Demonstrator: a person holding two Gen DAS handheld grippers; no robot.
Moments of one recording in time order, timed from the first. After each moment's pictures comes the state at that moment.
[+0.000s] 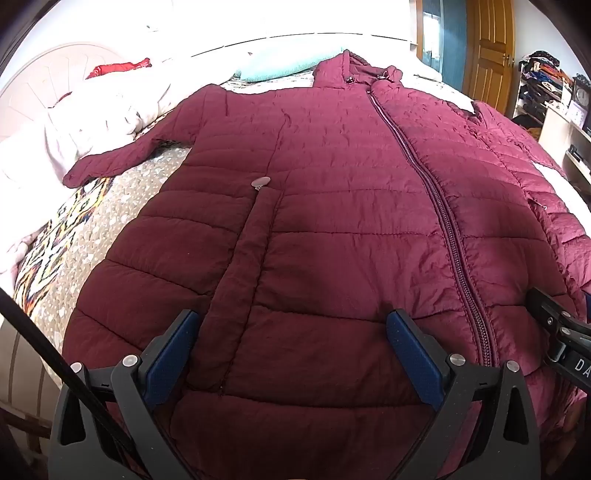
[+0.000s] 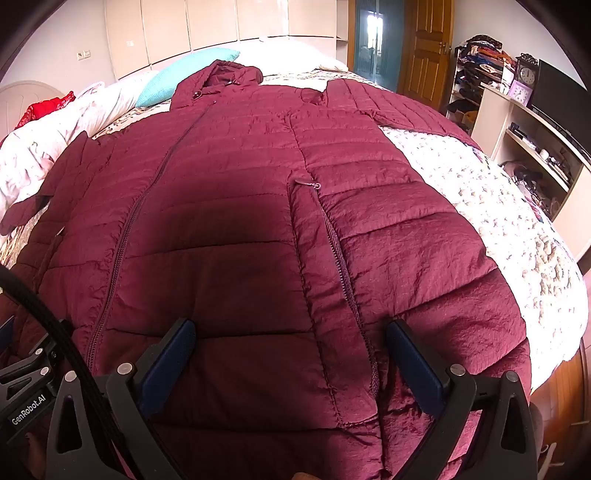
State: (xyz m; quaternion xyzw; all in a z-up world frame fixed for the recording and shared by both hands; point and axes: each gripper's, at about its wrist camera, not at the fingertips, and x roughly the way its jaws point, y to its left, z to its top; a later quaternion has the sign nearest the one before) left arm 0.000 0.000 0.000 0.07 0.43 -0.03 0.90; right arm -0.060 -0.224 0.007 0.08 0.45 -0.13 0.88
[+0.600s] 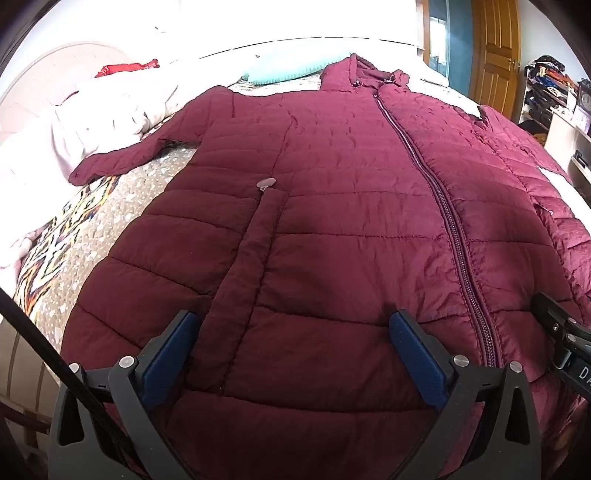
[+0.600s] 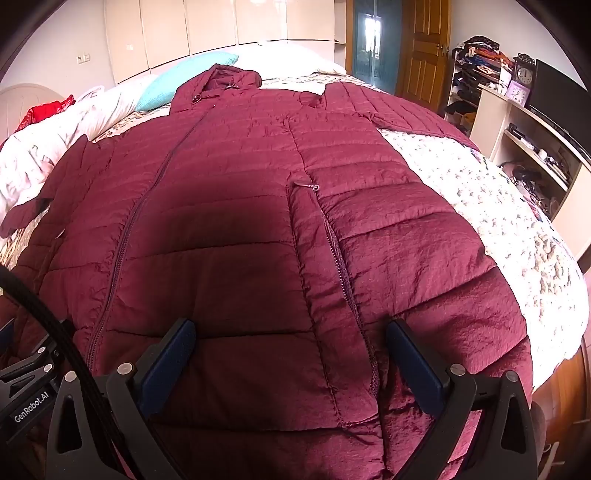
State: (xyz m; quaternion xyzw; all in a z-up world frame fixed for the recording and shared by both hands) left arm 0.003 0.000 -0.002 0.06 0.42 -0.02 0.90; right arm -0.062 -0.223 0.006 0.08 0.44 -0.13 0.88
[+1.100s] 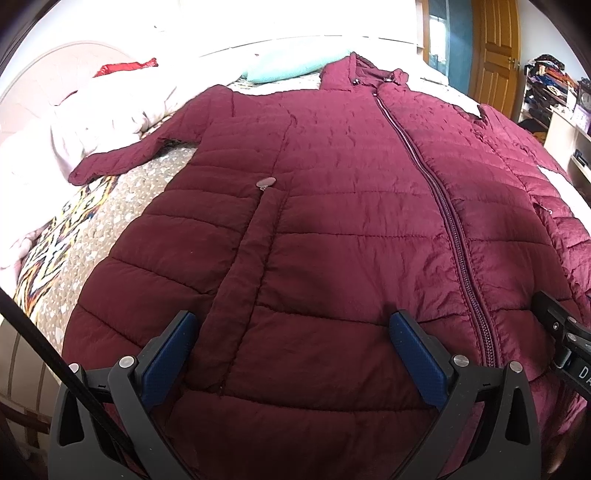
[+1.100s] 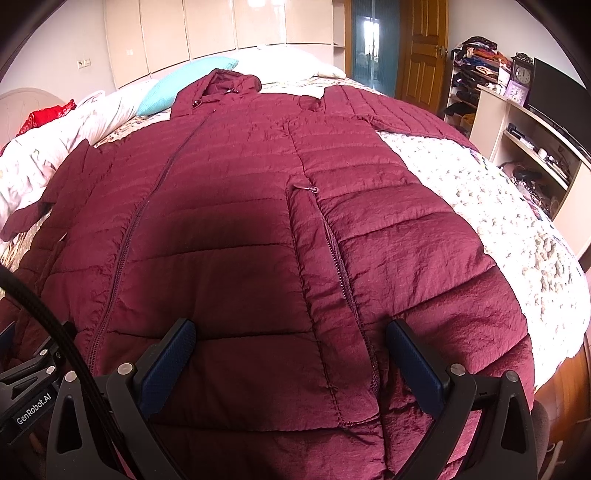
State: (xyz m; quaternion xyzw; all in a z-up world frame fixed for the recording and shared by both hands) left arm 0.004 0.002 0.002 0.07 0.43 -0.03 0.90; right arm -0.062 -0.224 0.009 0.09 0.43 -0.13 0.89
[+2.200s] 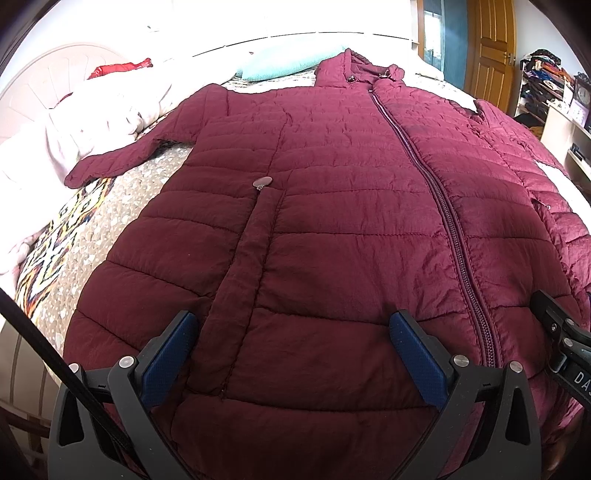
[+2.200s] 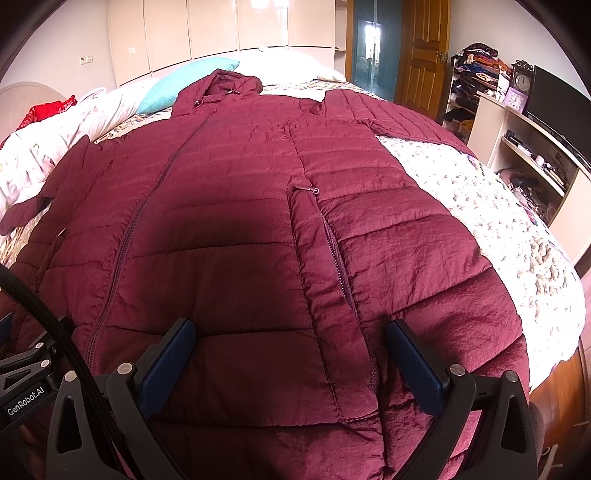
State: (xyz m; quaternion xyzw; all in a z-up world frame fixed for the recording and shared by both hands) left arm 0.004 0.002 0.002 0.07 0.43 -0.03 0.90; right arm -0.066 -0.221 0.007 0.07 0.43 -0.14 0.89
